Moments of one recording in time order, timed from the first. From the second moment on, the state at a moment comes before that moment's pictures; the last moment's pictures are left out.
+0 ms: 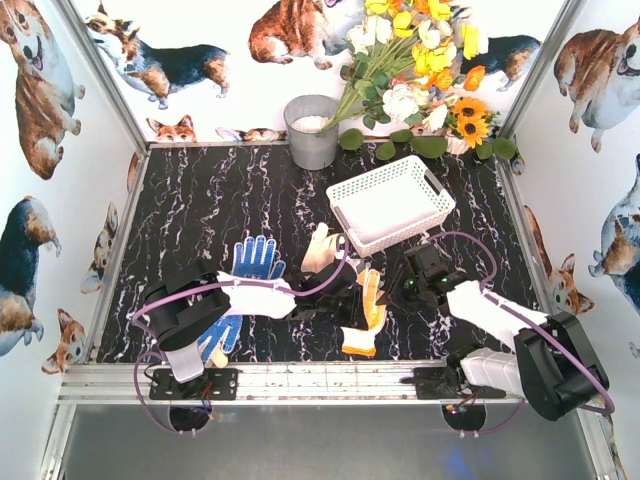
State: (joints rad) left arm -1.07 1.77 0.87 0.09 0.22 -0.91; right arm 0.41 1.17 0.45 -0.31 -0.21 0.95
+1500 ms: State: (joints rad) left arm -0.98 1.52 0.82 -0.08 -0.05 -0.92; right arm 0.48 1.04 0.57 -0.64 -0.32 0.77
